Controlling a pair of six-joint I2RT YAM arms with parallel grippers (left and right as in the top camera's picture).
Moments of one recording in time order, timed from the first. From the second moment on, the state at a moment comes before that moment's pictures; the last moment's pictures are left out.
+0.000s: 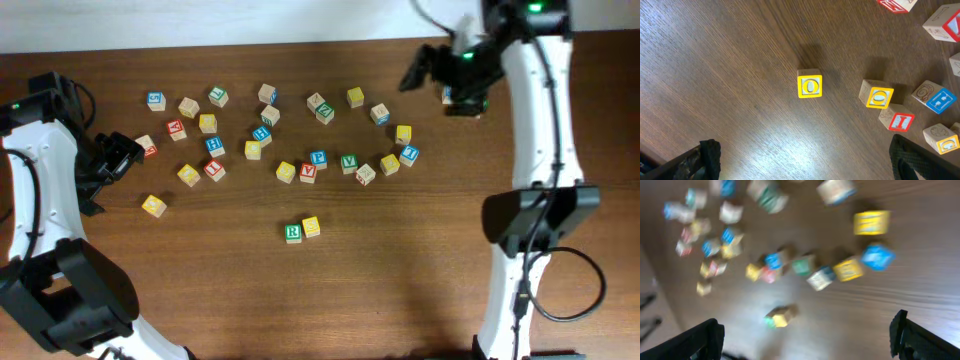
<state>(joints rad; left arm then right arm) 0.34 1.89 1.75 -1.36 -0.02 -0.63 0.05 2.30 2.60 -1.68 -0.49 0.27</state>
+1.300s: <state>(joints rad) 0.34 1.89 1.75 -1.36 -0.02 -0.63 0.68 2.64 2.44 -1.22 -0.04 -0.34</state>
